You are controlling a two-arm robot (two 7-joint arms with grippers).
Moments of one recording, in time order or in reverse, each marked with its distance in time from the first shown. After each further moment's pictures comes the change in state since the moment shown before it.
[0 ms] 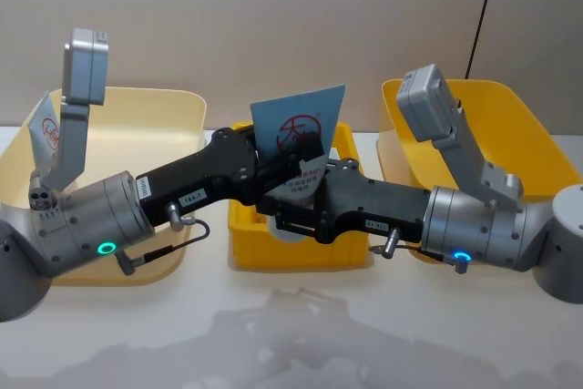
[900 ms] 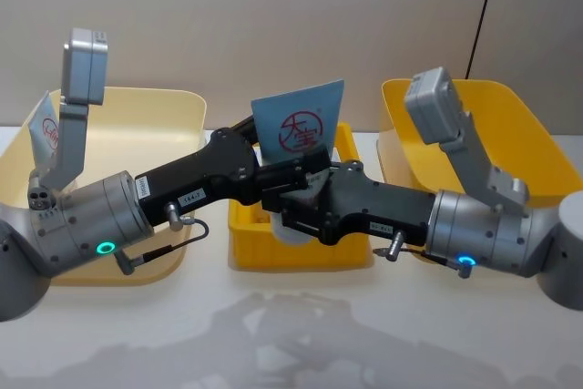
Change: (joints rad) left arm 0.000 0.001 -0.001 0.000 0.000 0.000 0.001; right arm -0.018 0.006 0.009 -0.011 0.015 -0.007 -0.010
